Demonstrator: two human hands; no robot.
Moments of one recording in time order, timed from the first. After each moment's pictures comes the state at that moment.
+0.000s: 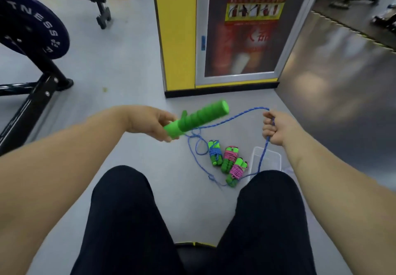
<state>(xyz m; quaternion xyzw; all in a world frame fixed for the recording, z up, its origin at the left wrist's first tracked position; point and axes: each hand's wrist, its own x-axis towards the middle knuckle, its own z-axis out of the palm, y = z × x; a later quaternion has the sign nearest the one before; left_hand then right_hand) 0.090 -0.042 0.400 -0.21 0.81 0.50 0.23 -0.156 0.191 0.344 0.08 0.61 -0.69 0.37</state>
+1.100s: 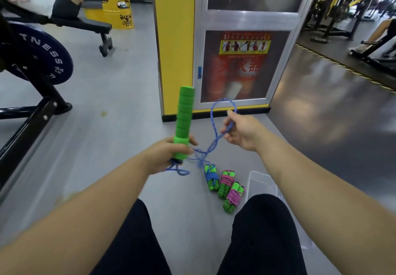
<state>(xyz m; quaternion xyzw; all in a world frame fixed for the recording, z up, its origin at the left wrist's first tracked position) 0.082 0.008 0.389 -0.23 0.63 0.74 -0.03 -0.093 0.134 0.426 -0.13 0.67 -0.61 0.40</state>
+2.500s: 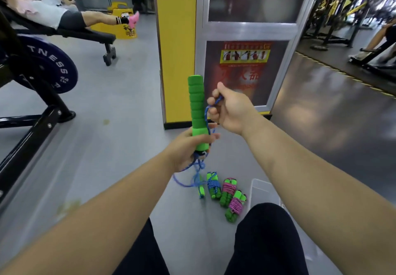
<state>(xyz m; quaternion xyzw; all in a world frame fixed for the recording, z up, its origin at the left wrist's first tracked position) 0.046 0.033 0.420 -0.18 0.58 0.79 -0.11 -0.071 0.097 0.491 -0.20 0.51 -0.72 0.42</state>
